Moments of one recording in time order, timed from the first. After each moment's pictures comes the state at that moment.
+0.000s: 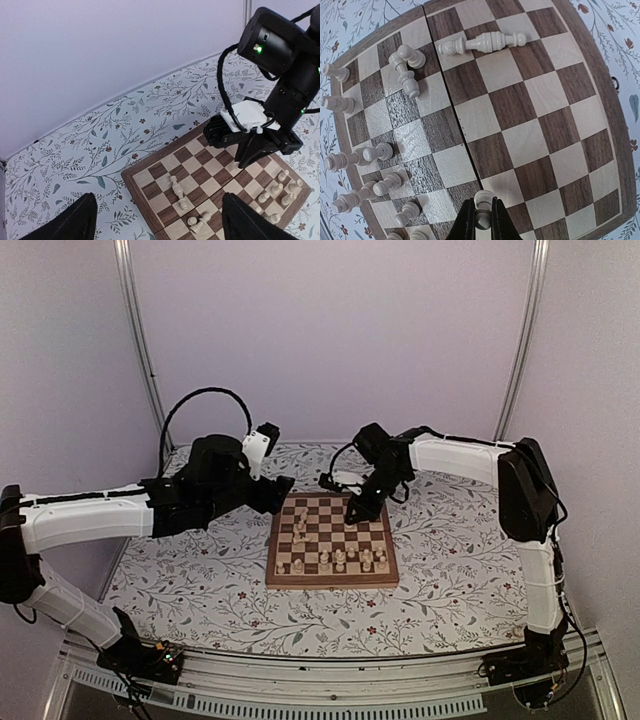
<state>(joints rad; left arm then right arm) -0.85 1.37 0.95 0.04 -0.37 0.00 0.68 2.18 1.83 -0.81 -0.33 -0.51</state>
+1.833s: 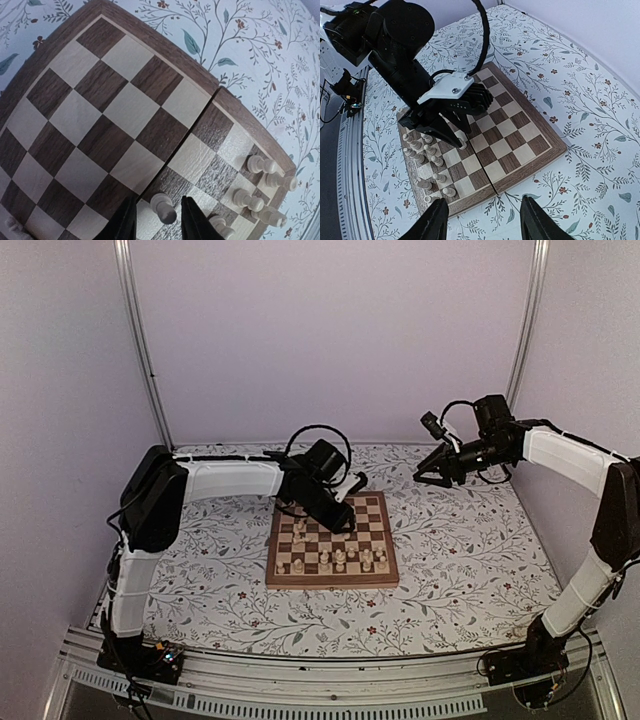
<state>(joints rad) -0.83 2.22 1.75 -0.51 0.20 -0.06 0.25 1.62 1.32 -0.58 -0.82 -0.49</state>
